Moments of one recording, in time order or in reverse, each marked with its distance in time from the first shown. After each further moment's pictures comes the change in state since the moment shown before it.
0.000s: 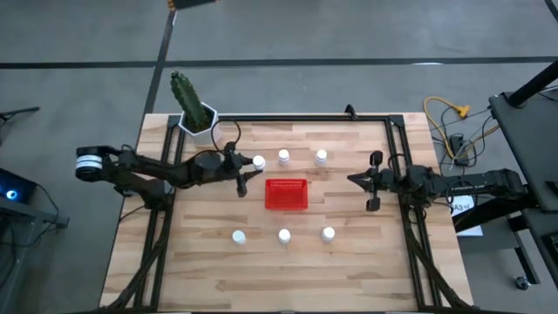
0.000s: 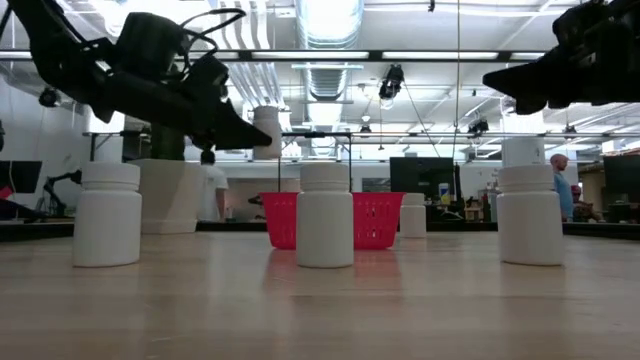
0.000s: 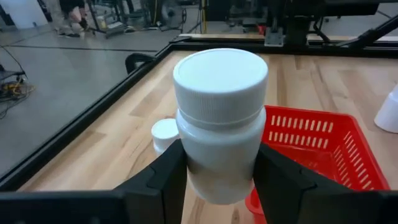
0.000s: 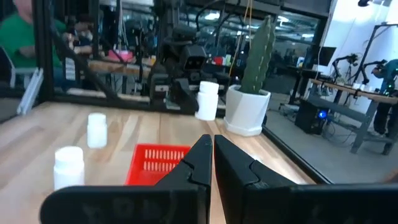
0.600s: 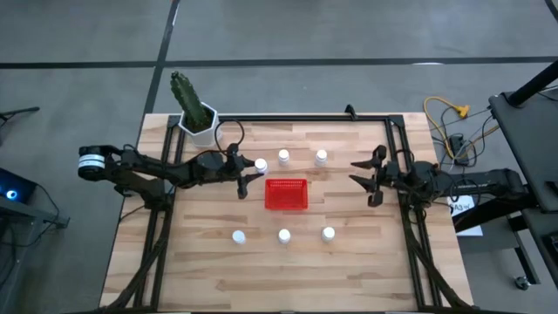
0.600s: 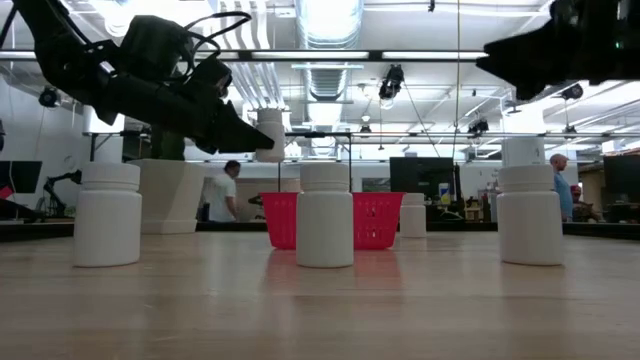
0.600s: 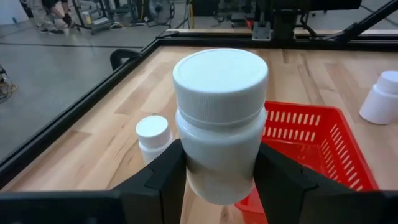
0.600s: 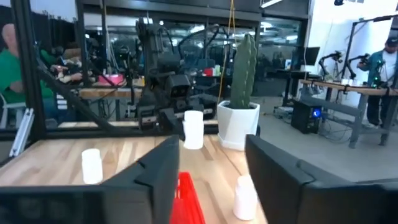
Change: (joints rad) left arm 0.000 0.032 0.012 -0.002 0.050 0.006; right arm 0.000 0.013 0.105 -0.059 0.053 0.078
